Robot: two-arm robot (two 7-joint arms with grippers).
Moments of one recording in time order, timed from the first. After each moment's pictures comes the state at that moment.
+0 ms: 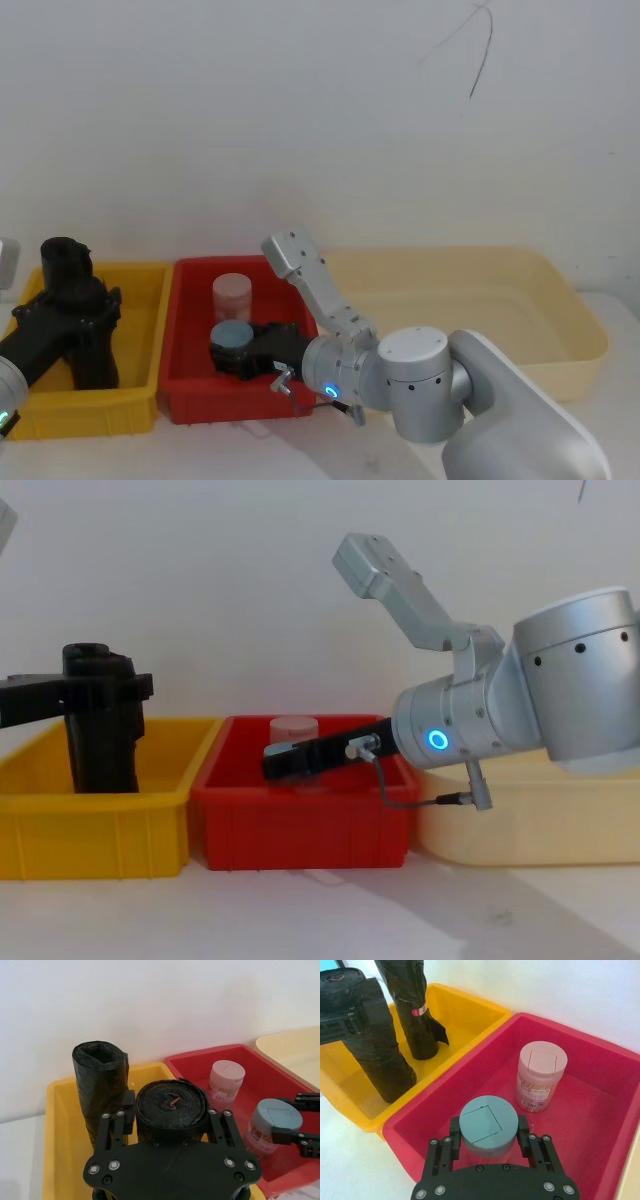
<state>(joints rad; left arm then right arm) -0.36 0.31 0.18 -1.44 -0.37 0.20 -0.25 0.69 0.07 -0.58 -1.09 0.27 0.44 0.33</state>
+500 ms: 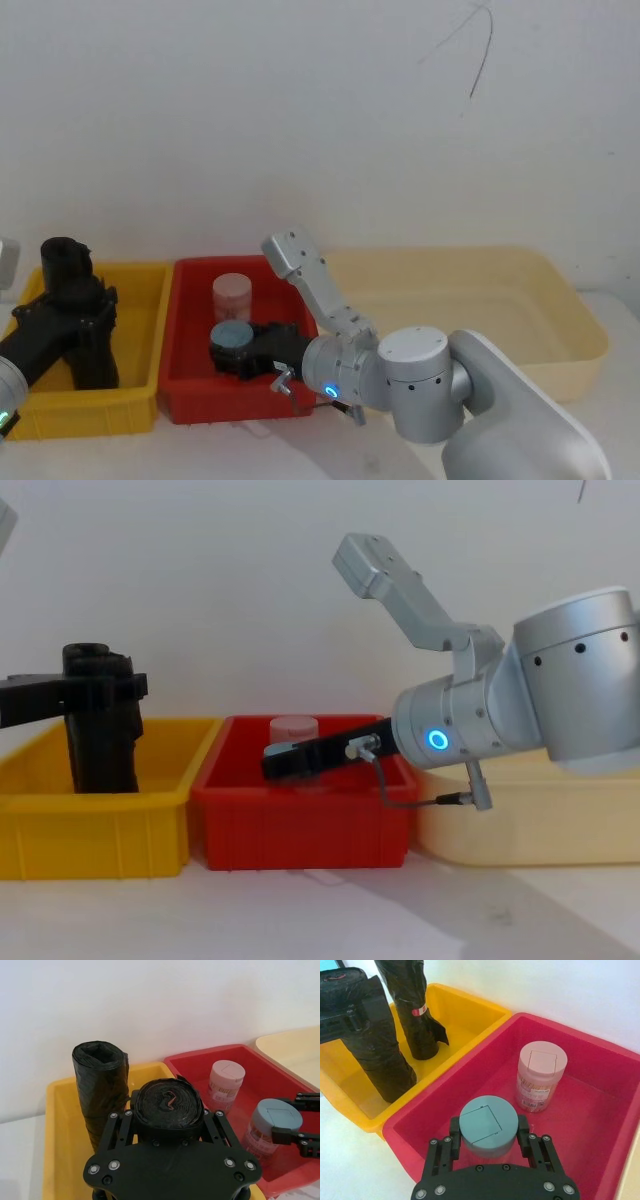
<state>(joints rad) -0.36 0.31 0.18 -1.44 -0.37 0.20 -0.25 0.69 0.07 -0.58 -1.09 0.27 0.44 0.33</state>
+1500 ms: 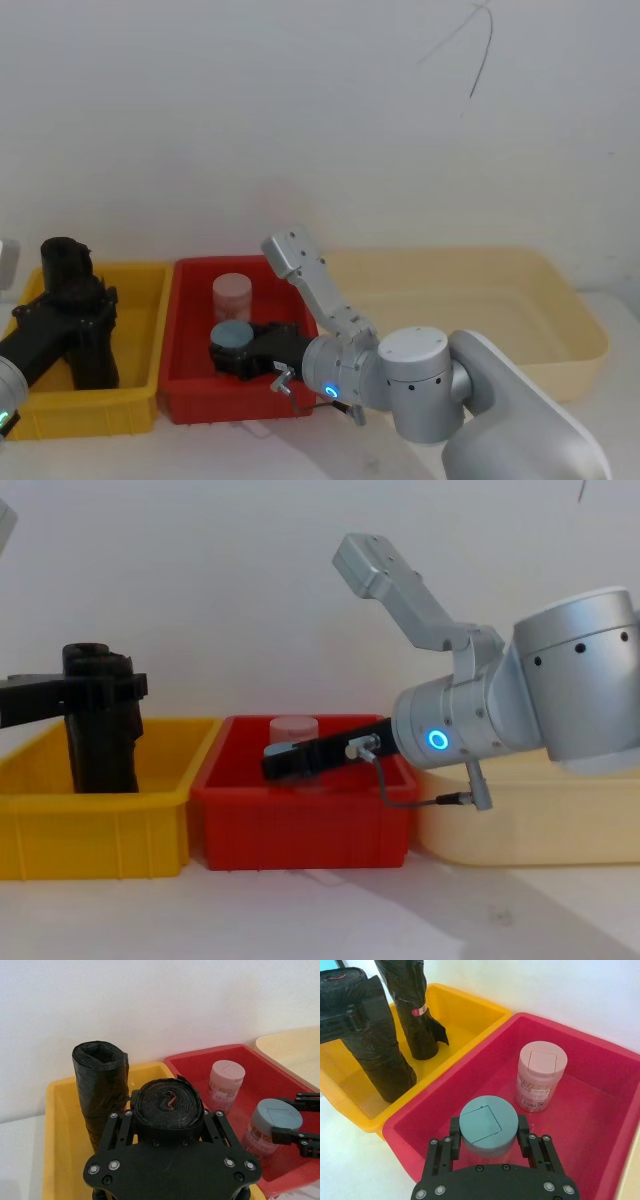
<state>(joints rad) -0.36 0.31 0.18 -1.44 -0.37 0.20 -0.25 0.69 0.07 -0.58 -1.09 0.27 0.44 0.33</state>
